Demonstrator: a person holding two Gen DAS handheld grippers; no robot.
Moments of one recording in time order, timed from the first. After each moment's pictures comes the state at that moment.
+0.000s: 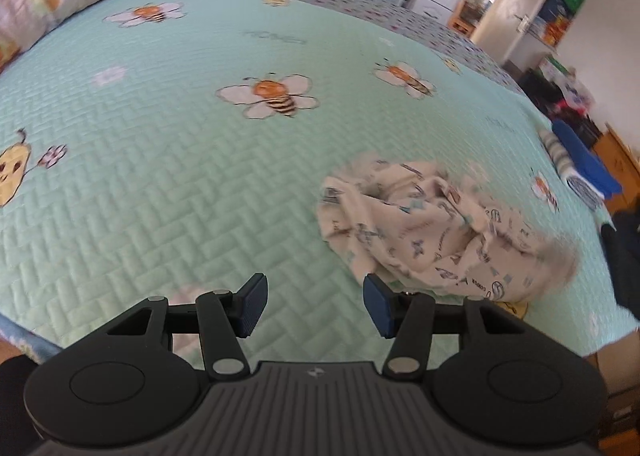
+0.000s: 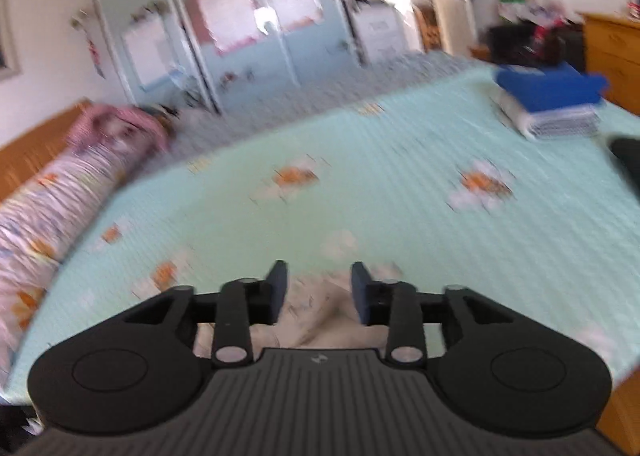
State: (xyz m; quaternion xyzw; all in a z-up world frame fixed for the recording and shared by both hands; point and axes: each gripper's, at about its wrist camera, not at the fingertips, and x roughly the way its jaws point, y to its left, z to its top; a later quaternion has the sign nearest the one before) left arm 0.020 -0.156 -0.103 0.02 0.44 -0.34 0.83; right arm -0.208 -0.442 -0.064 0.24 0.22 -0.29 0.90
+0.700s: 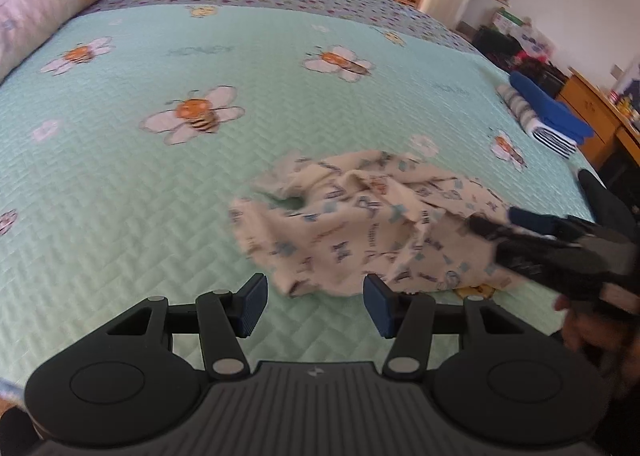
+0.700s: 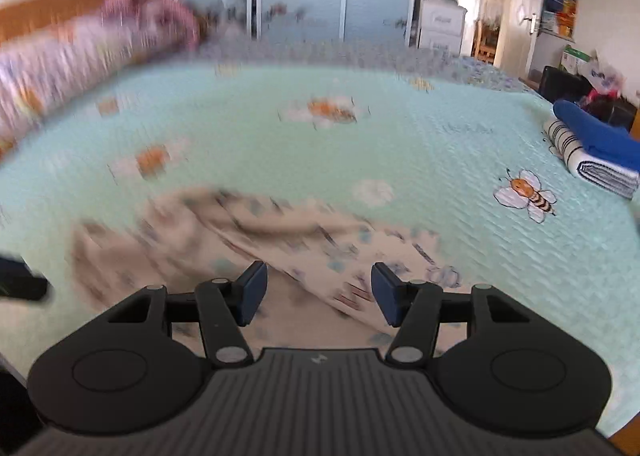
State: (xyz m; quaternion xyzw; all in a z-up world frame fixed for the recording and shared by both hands) left arm 0.002 -0.222 -0.094 0.09 0.43 -0.41 0.80; right arm -0.114 -0.404 -0.131 0.06 0.34 -0.25 0.90
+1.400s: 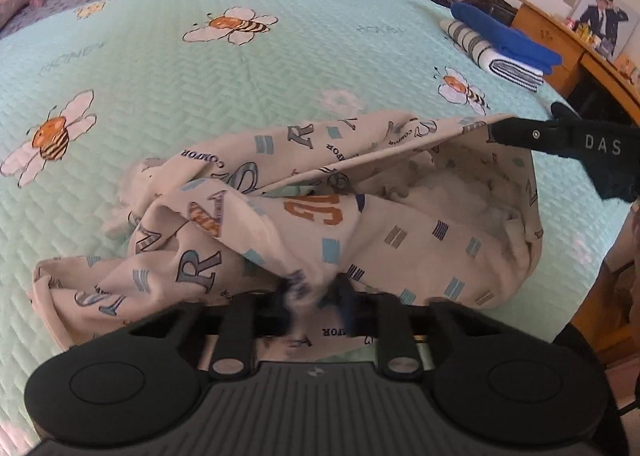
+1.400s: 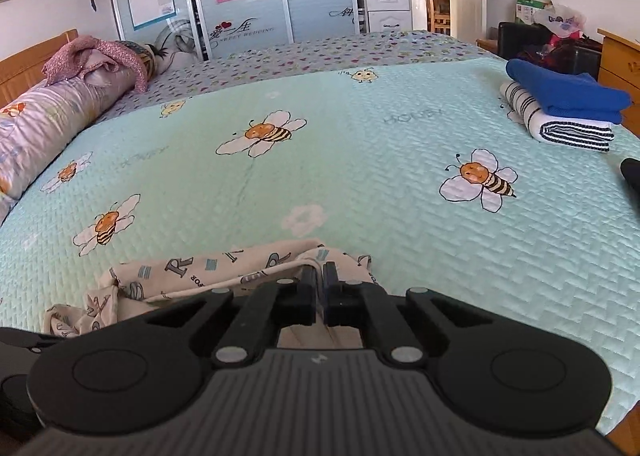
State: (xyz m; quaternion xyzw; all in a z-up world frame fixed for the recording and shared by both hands) left arm -0.004 -0.334 -0.141 0.14 0.43 -0.47 0.75; right arm -0.137 -0.477 -0.101 0.17 0.29 -0.29 0.90
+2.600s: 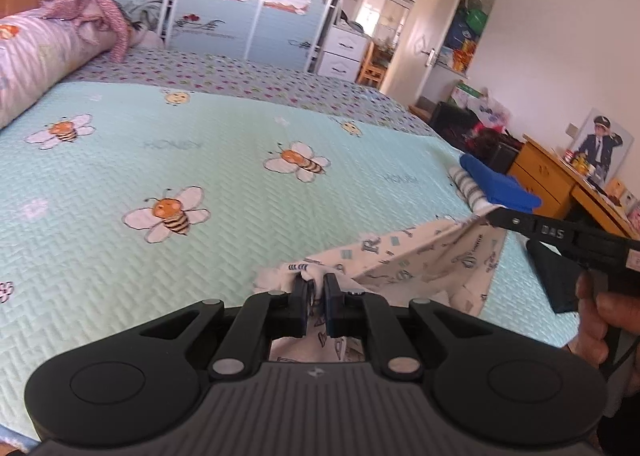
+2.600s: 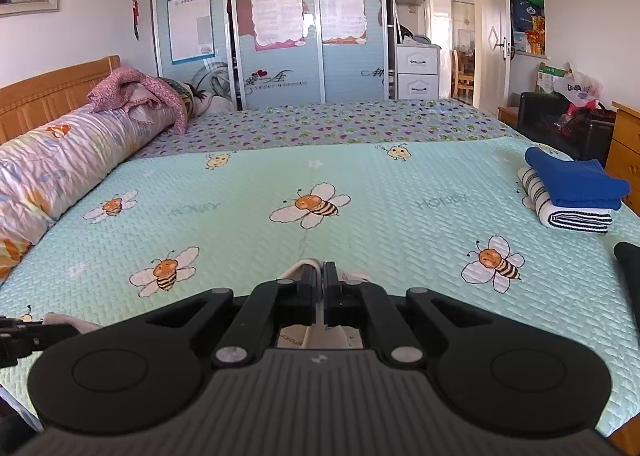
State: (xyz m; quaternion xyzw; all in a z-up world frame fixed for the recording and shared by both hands) left arm -0.010 -0.190 -0.021 0.00 0.33 -0.44 0.83; right arm -0.141 -0.418 -0.014 0.11 0.22 -0.27 0.93
